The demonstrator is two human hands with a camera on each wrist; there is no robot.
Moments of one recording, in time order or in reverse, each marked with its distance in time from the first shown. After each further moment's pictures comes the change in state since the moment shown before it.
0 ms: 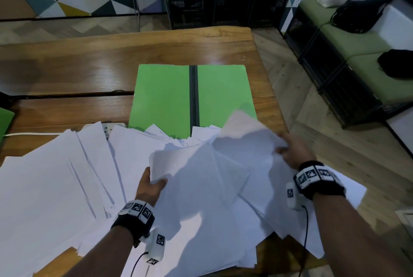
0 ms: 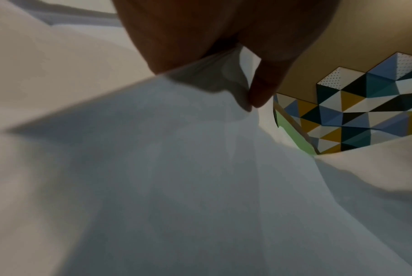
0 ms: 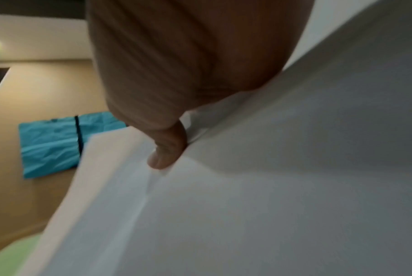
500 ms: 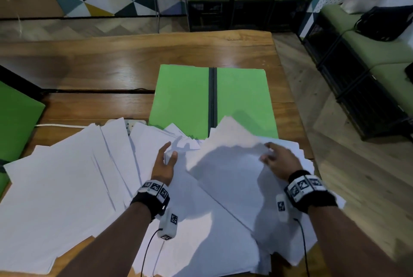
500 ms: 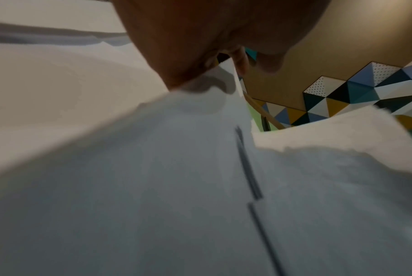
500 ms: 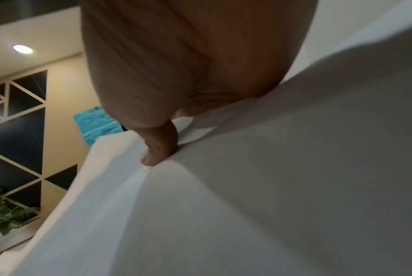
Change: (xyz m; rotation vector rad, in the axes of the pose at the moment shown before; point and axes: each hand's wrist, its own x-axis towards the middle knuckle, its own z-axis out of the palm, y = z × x) left_hand 0.040 0.022 -0.010 0.114 0.090 0.148; right_hand -0.021 -0.079 0.039 -0.002 -0.128 -0.030
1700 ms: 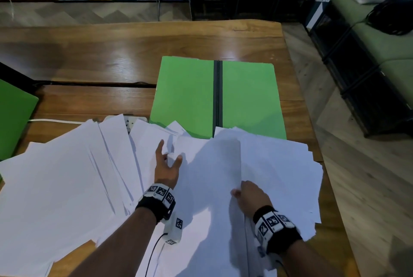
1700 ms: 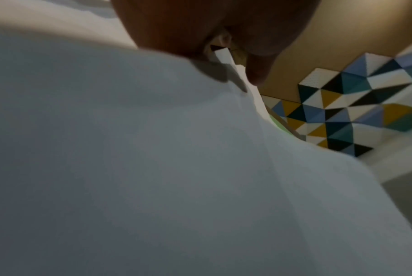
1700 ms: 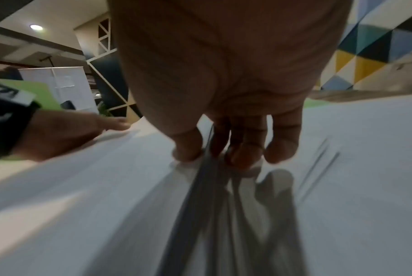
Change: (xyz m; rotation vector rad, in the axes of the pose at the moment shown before) left_hand 0.018 -0.026 0.011 -0.106 0.071 -0.091; right_hand -0.032 -0.034 0.116 -0.108 -0.319 0.108
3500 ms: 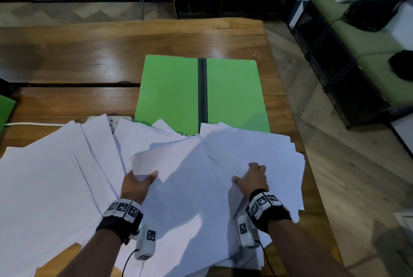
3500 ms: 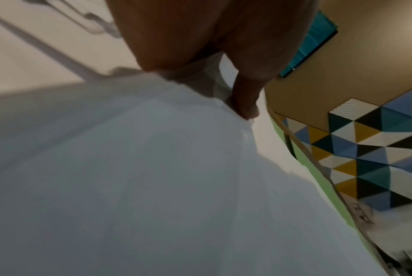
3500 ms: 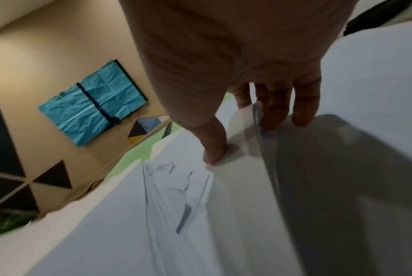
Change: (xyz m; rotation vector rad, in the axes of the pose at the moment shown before) left_hand -0.039 0.006 -0.049 0.092 0.034 -0.135; right_hand 0.024 0.035 -0.014 0.267 0.244 0.225
